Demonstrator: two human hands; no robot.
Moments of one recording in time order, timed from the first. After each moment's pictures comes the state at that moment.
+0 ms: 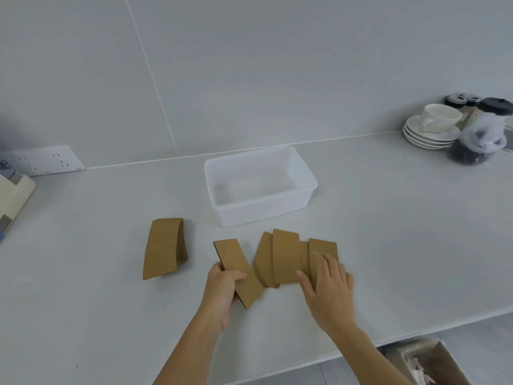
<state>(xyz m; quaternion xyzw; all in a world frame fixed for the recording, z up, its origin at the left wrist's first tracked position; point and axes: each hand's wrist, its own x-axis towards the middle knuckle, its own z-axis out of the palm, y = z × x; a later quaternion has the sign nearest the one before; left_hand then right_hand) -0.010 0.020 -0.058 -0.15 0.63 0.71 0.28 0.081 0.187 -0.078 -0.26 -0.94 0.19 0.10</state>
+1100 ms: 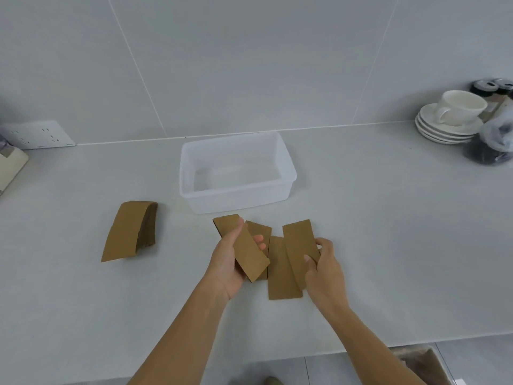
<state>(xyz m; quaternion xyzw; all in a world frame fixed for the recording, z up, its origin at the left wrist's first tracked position) -0.006 0.117 -0.045 -0.18 0.49 0.80 0.31 0.073 0.270 -0.075 -0.29 -0.84 0.46 0.06</state>
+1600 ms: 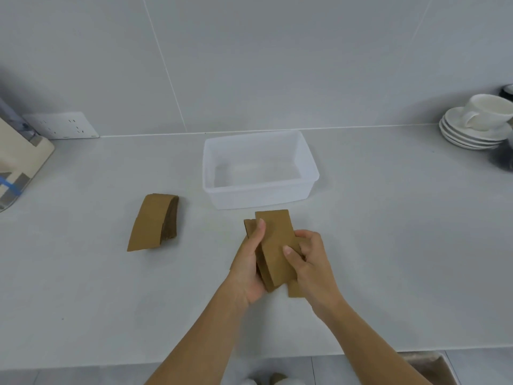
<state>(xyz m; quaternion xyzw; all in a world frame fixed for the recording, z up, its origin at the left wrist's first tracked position) 0.007 0.108 -0.045 -0.13 0.41 0.82 0.39 0.060 0.218 -0.042 -0.20 -0.68 0.71 0.02</state>
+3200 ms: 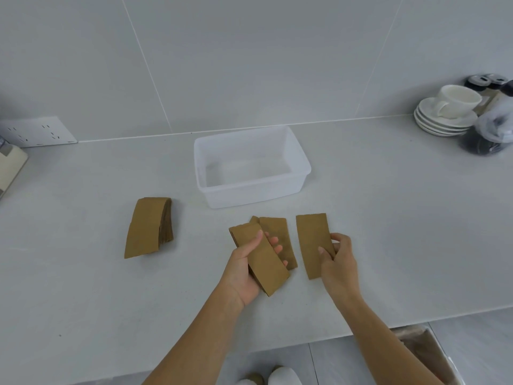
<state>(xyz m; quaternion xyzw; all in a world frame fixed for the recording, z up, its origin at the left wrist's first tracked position) 0.006 0.088 -0.063 -0.16 0.38 0.83 0.39 0.074 0.244 -0.069 -0.36 -0.76 0.53 0.11</state>
